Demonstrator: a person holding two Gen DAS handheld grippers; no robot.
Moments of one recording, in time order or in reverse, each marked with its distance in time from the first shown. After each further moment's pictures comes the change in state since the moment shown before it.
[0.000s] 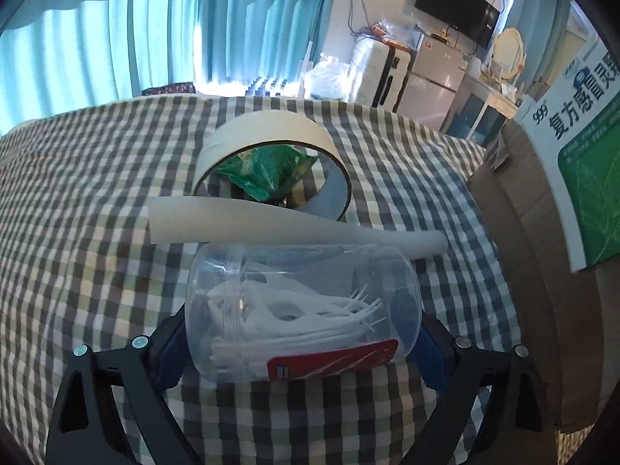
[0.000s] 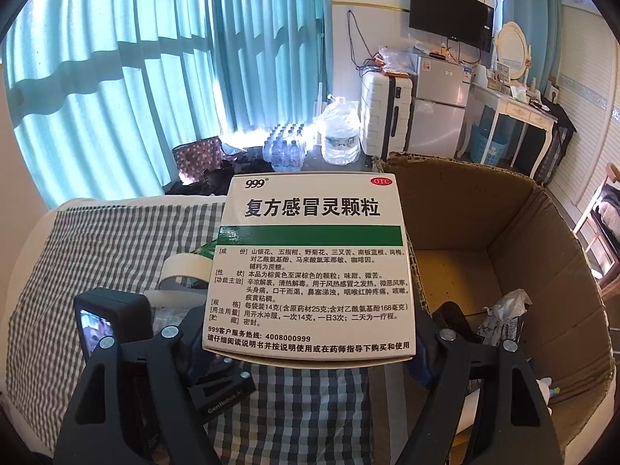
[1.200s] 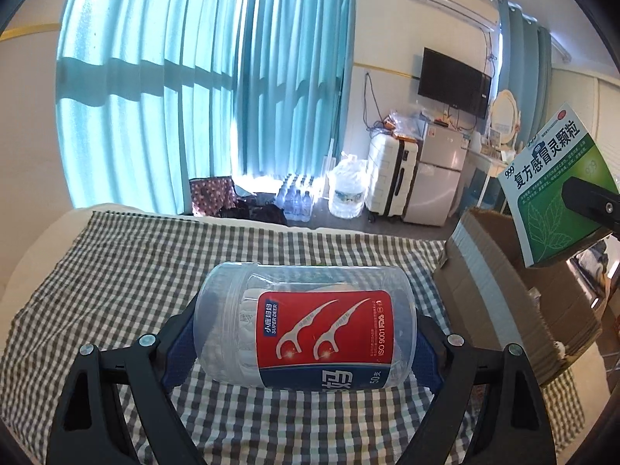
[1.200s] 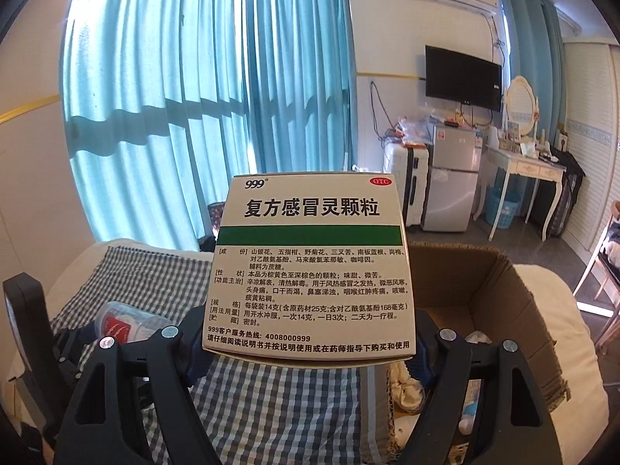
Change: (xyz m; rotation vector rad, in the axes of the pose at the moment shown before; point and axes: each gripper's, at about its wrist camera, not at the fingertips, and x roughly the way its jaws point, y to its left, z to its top) left arm -0.226 0.025 -0.008 0.007 -0.355 0.115; right arm -0.135 -0.006 -0.003 -0.055 -0.274 0.101
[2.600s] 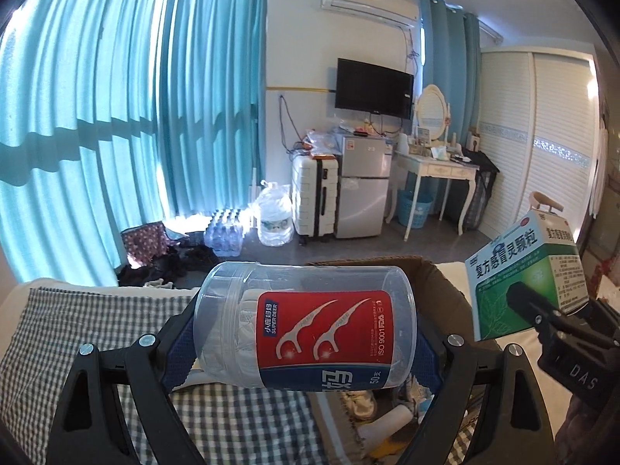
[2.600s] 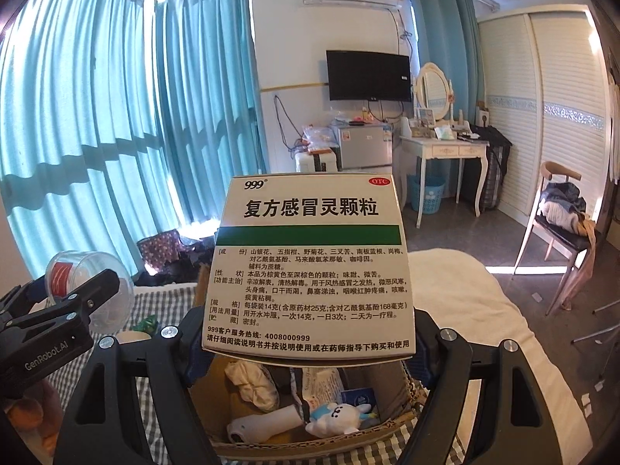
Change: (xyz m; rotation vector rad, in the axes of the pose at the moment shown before) left arm 0.001 -0.217 0.066 0.174 -0.059 -0.203; right arm -0.050 -0.174 -0.004 0.178 -0.030 -0.230
